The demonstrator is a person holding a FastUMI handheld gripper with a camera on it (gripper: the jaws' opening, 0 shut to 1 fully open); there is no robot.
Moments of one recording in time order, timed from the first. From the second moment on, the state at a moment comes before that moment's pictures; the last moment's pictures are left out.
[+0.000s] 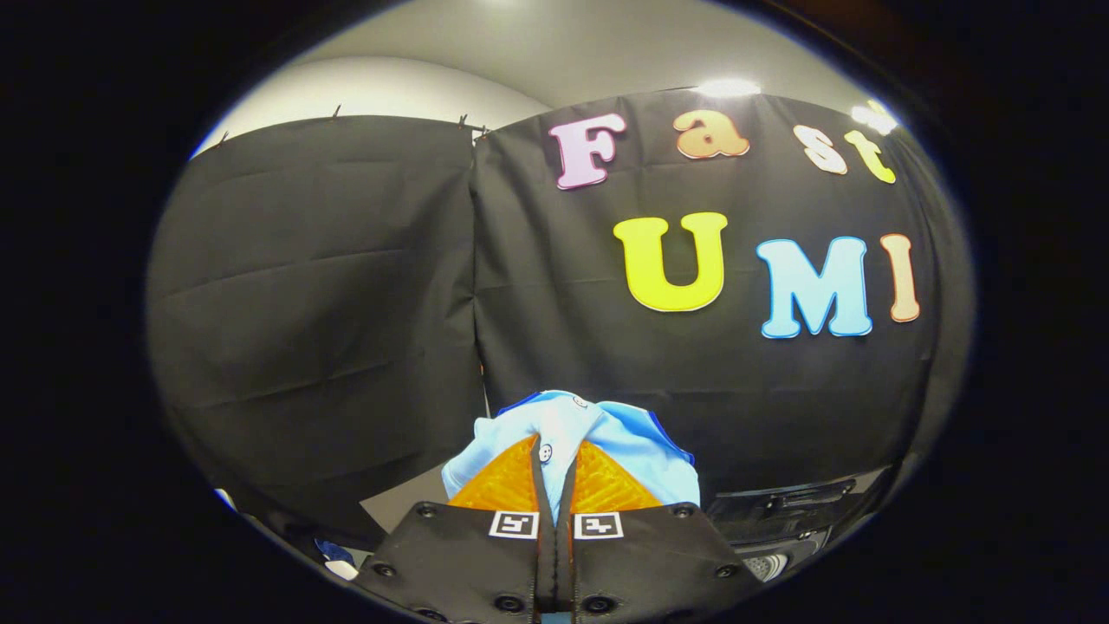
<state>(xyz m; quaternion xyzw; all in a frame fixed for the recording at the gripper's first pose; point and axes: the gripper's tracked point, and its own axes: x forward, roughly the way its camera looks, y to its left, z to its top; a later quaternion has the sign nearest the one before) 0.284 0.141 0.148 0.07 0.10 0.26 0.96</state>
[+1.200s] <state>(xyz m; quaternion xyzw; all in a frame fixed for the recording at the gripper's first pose) 0.298 -0.097 0.008 0.10 0.17 0.10 0.98</state>
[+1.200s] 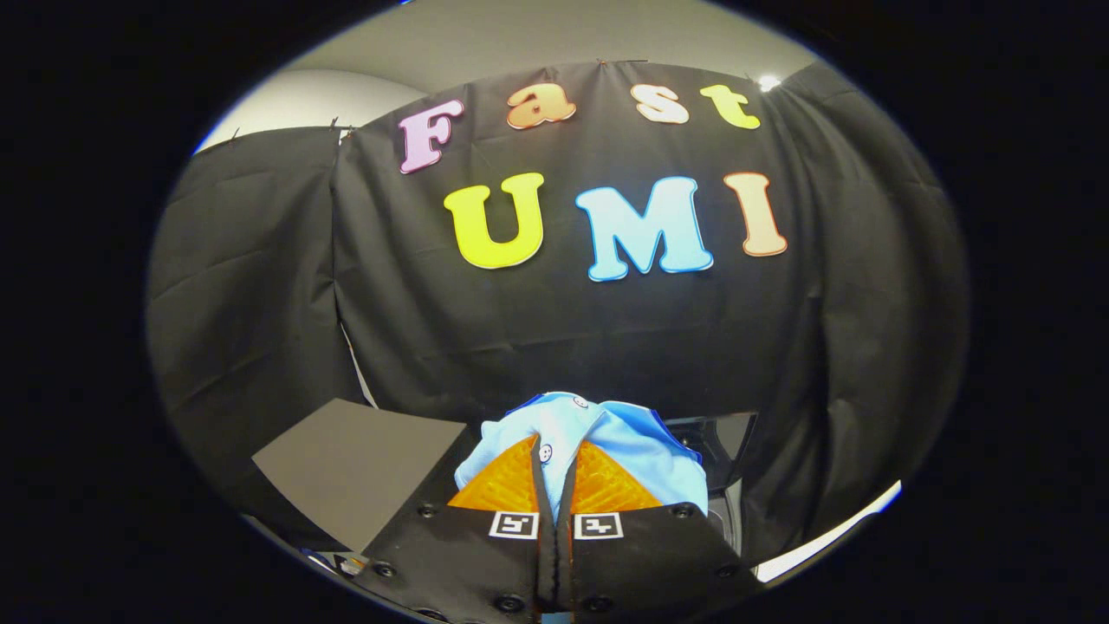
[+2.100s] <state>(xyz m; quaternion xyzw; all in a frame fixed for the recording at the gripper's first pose) 0.351 -0.114 -0.245 0.05 0.35 0.05 0.93</state>
